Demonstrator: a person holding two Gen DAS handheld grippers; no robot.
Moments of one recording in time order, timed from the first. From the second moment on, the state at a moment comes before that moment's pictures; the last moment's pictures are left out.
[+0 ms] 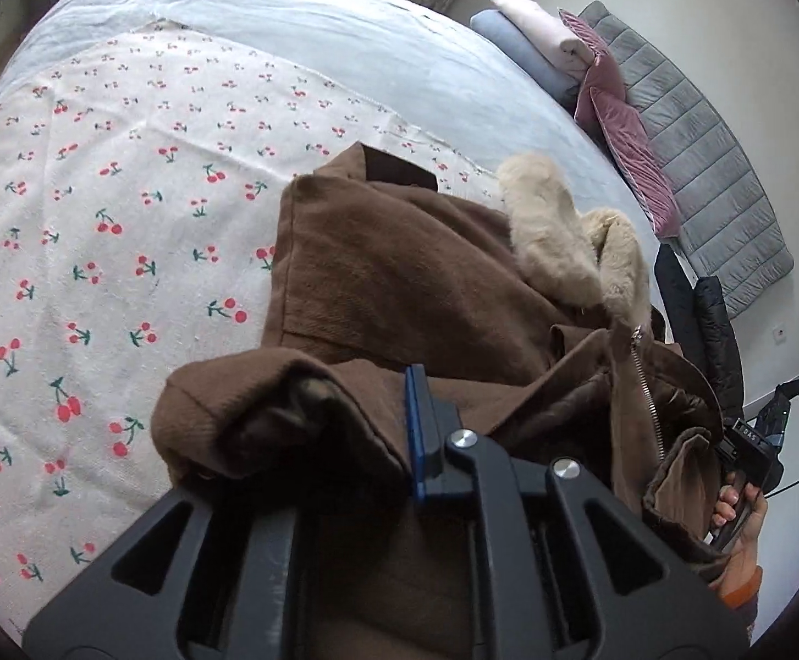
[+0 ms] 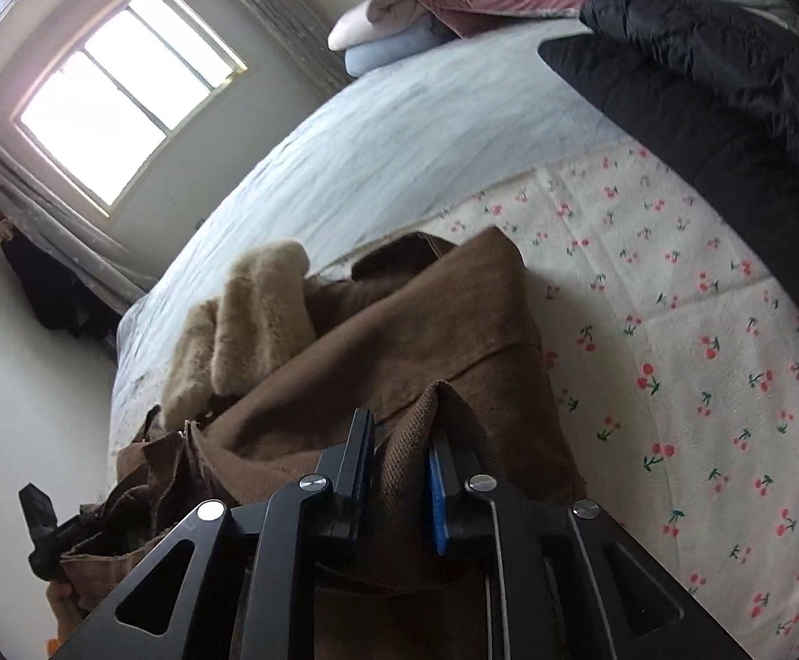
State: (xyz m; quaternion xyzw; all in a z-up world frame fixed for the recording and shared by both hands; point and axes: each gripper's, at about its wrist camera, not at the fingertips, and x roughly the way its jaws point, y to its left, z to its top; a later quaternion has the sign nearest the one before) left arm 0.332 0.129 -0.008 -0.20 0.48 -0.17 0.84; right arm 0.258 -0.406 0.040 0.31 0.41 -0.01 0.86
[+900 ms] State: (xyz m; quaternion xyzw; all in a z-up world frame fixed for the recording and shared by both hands) left arm 0.292 0.165 0.035 -0.10 0.43 -0.19 0.88; right arm 0.312 -0.309 0.029 -0.02 0.50 -0.02 0.86
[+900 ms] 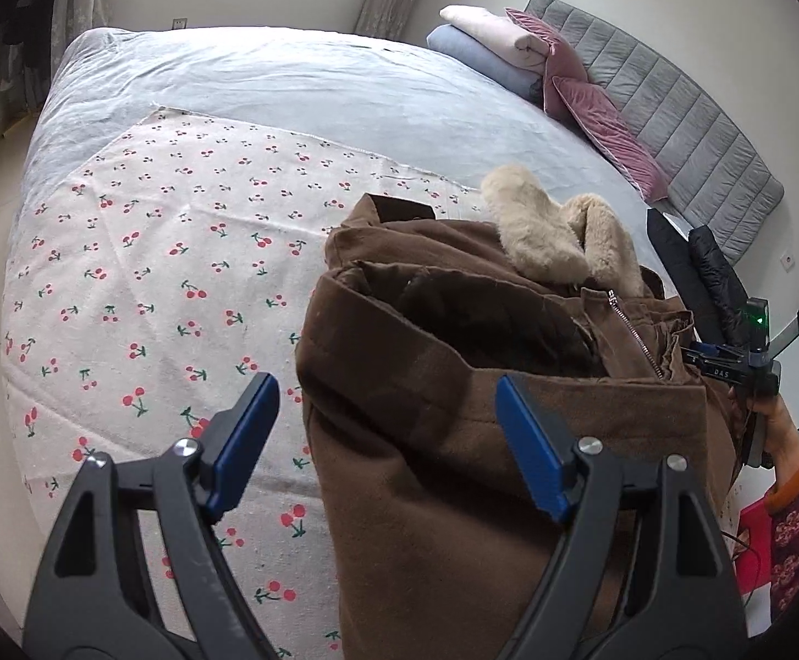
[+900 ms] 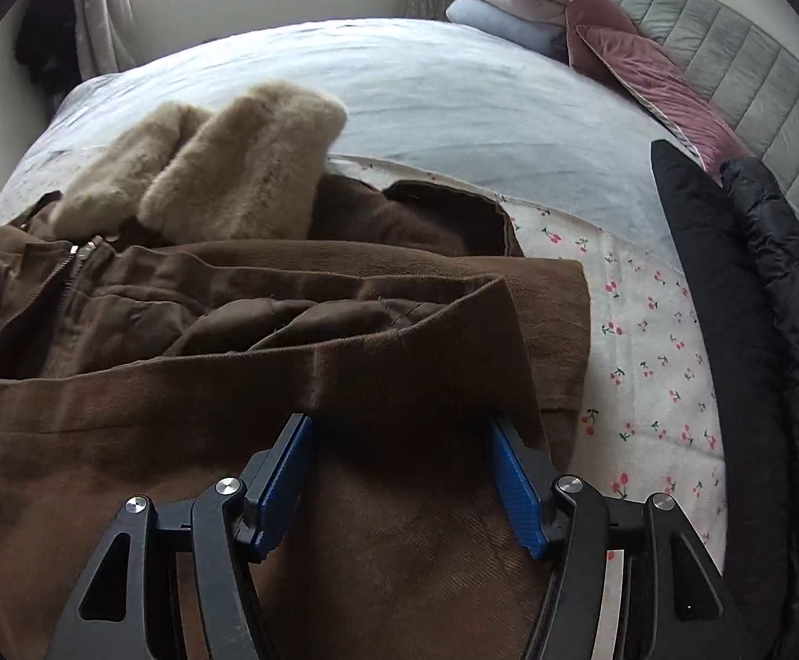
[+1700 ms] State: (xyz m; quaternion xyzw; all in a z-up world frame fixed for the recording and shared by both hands) left arm 0.333 0.136 0.025 -0.06 0.46 -0.16 0.87; right arm 0.280 -0.427 0.063 0.23 0.41 -0.05 0.88
